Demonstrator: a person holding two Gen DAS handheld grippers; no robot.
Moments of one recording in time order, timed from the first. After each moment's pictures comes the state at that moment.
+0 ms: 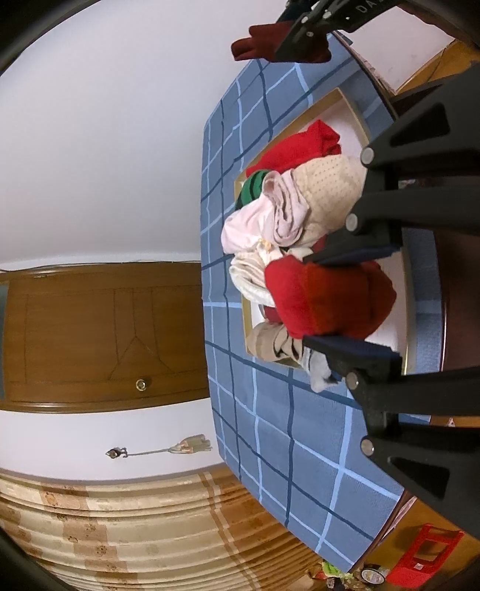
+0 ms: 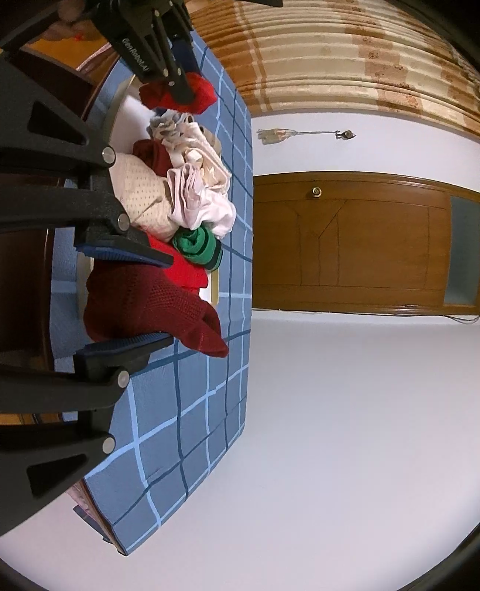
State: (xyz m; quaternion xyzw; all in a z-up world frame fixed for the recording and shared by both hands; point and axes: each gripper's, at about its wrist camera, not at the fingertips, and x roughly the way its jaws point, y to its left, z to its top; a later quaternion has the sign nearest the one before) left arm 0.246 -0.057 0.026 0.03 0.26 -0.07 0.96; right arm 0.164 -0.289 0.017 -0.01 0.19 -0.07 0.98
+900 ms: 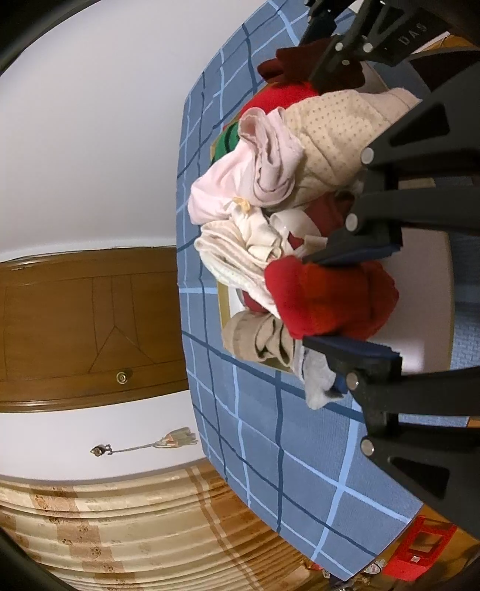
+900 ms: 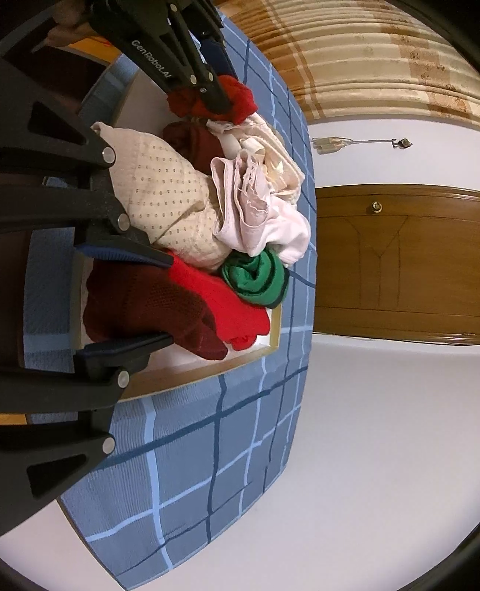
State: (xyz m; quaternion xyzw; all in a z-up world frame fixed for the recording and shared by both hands) left arm 0.295 -0.061 -0.012 0.05 0.28 -0.04 0.96; right arm 0.245 -0.262 -0.036 -0.02 0.31 -0.04 0.95
